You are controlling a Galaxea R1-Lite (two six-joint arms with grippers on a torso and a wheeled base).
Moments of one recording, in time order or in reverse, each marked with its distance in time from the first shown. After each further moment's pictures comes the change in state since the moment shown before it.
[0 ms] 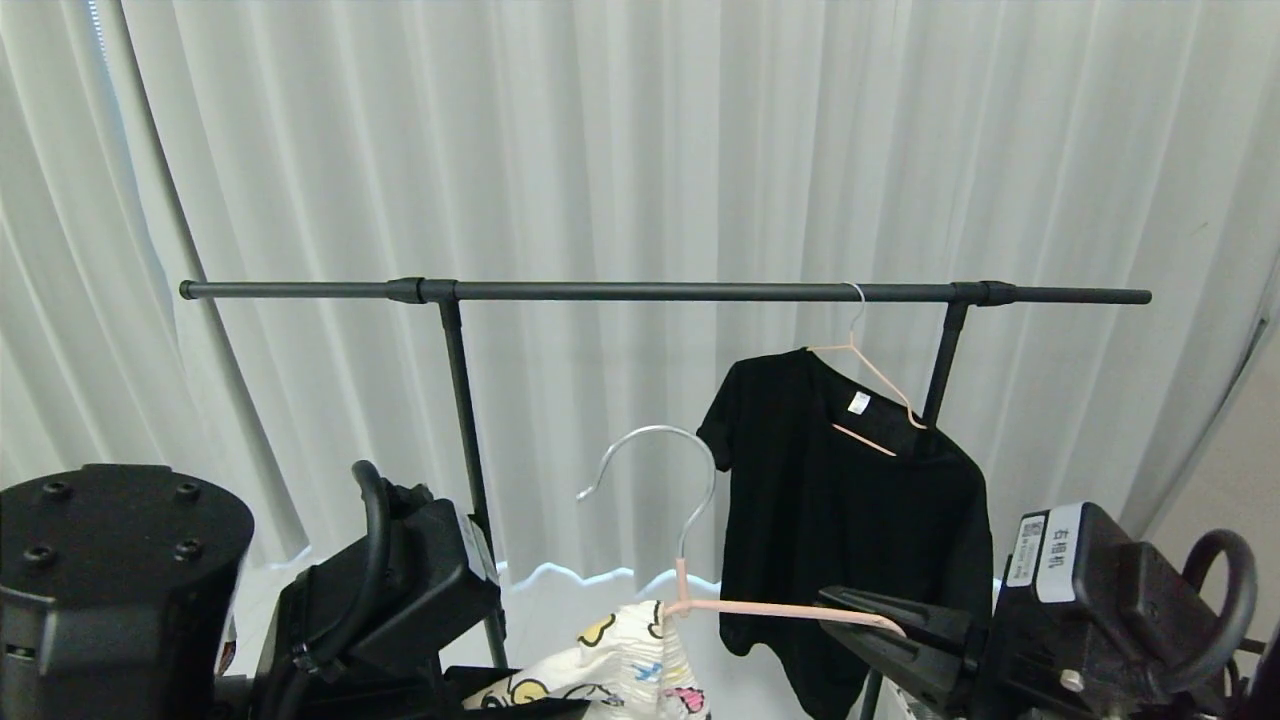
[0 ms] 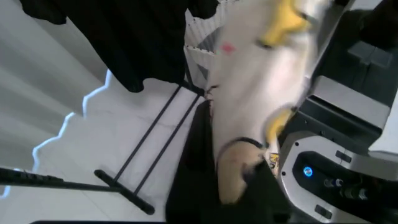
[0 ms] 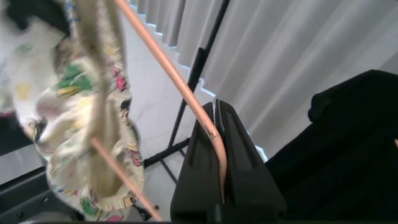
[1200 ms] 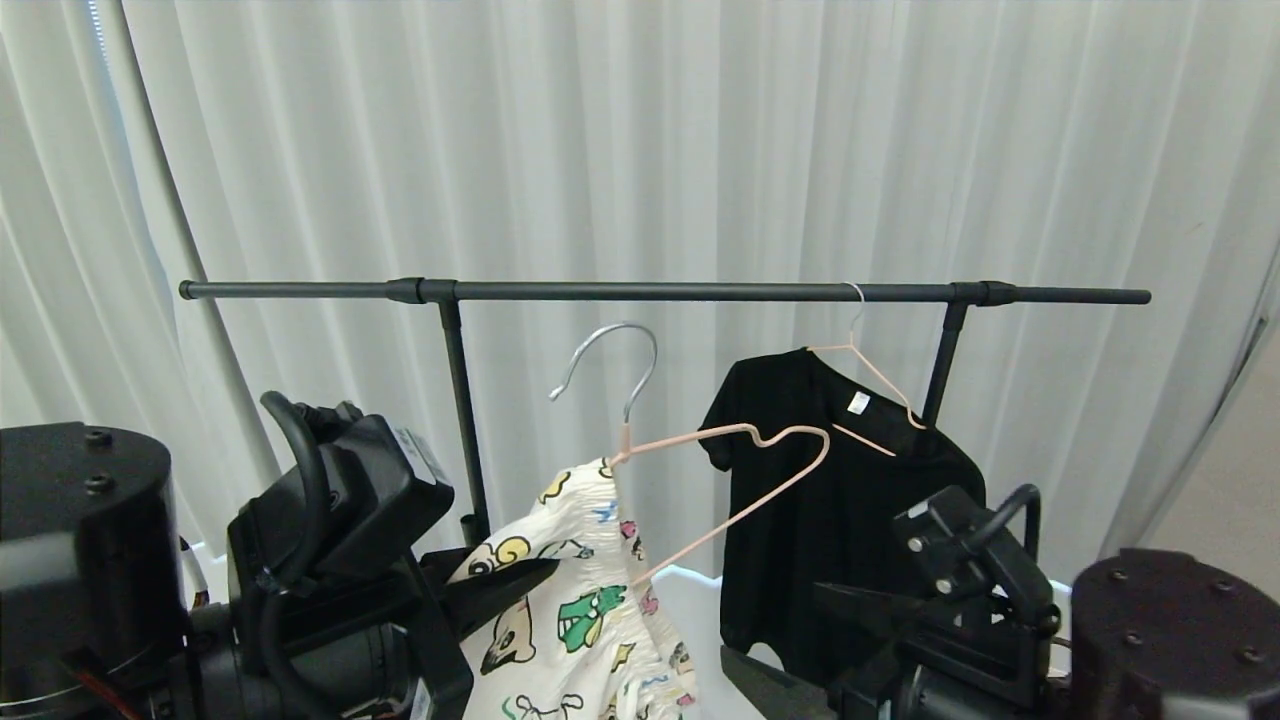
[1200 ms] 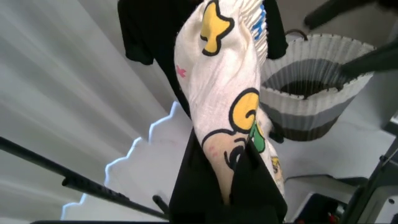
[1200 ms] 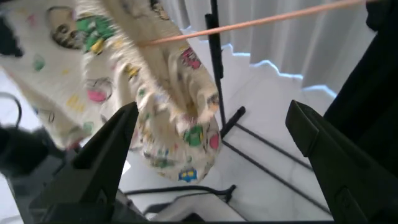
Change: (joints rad) left arm 0.096 0.001 0.061 -0.281 0.146 0.139; right arm -0.014 0.204 -0.057 0.010 -0.089 0.543
